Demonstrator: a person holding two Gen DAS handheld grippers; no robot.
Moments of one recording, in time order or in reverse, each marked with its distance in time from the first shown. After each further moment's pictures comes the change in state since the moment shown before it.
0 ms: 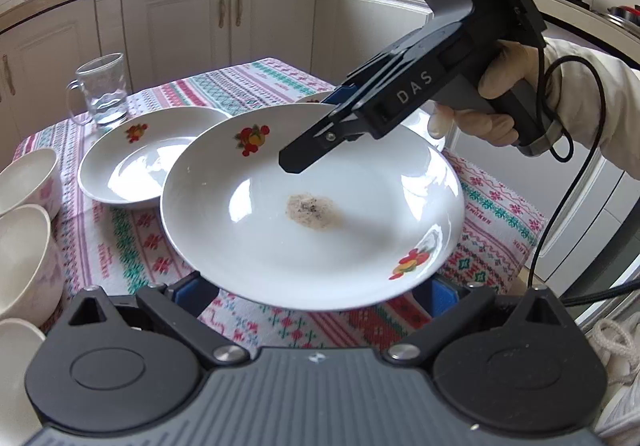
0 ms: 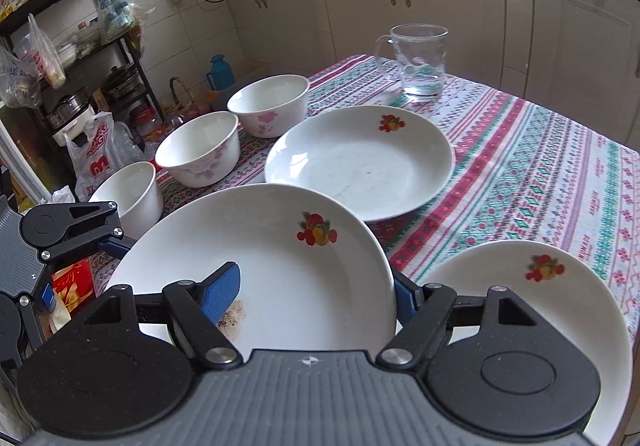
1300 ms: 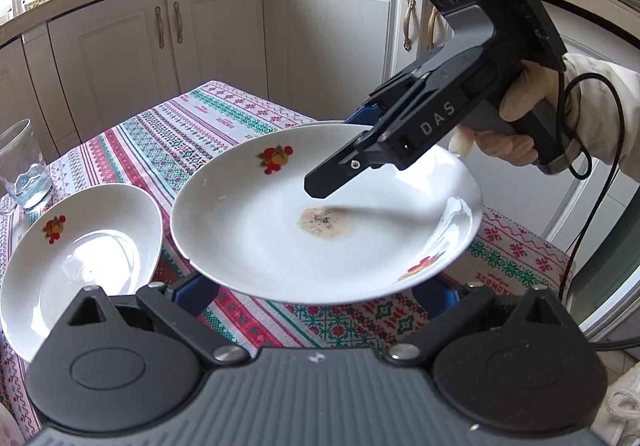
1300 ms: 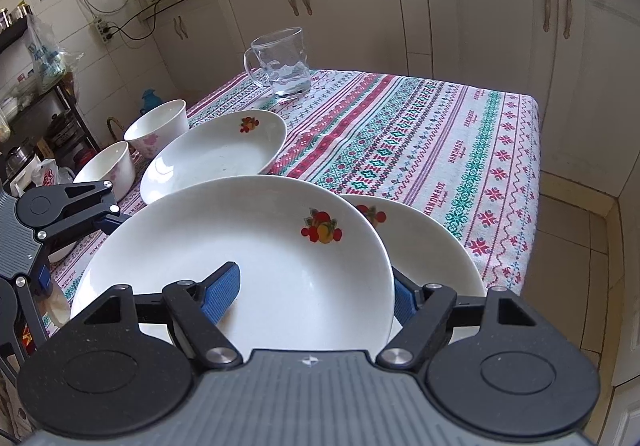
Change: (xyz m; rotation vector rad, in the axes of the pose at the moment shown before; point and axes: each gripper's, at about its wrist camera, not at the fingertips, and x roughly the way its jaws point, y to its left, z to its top) left arm 0.090 -0.015 0.072 0.148 0.013 -0.064; right arm -0.042 -0.101 -0.038 0.163 -0.059 -0.123
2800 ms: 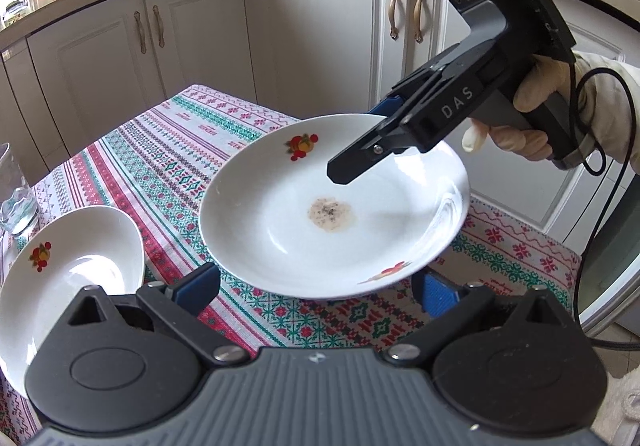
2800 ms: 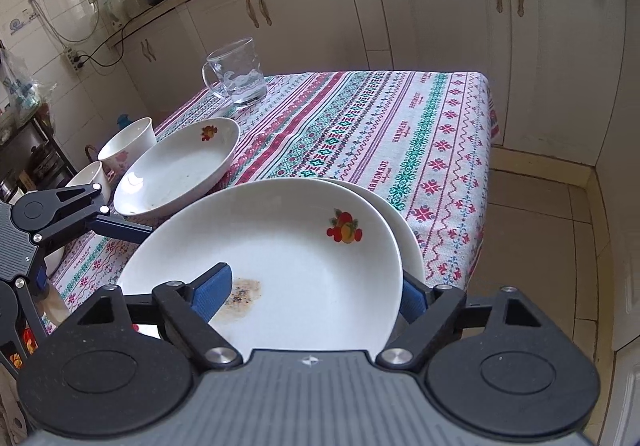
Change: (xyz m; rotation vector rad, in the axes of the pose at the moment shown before) left arm 0.011 -0.006 0.010 0.063 0.021 -0.009; right arm -0.020 -0.028 -0.020 0.113 -0.036 -0.050
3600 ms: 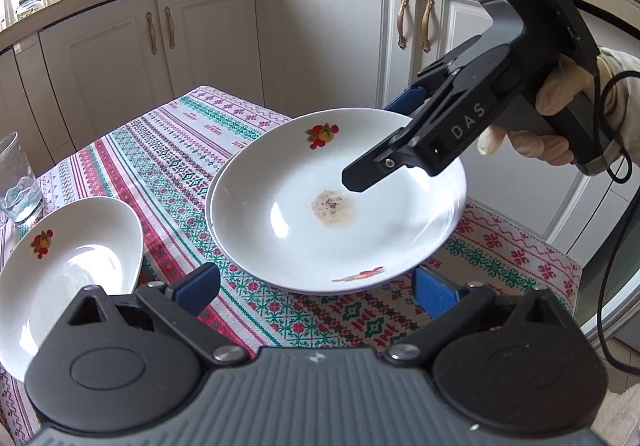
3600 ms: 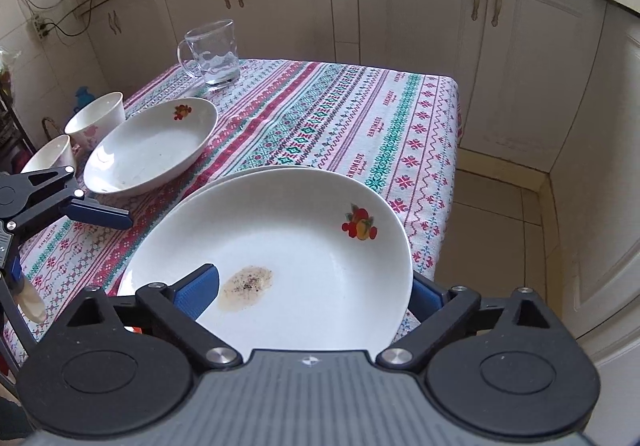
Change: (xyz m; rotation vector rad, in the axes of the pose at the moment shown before) left arm -0.005 -0.004 -0.006 -0.042 -0.028 0.013; right arm -0.006 0.029 0.000 -0.060 0.054 -0.185
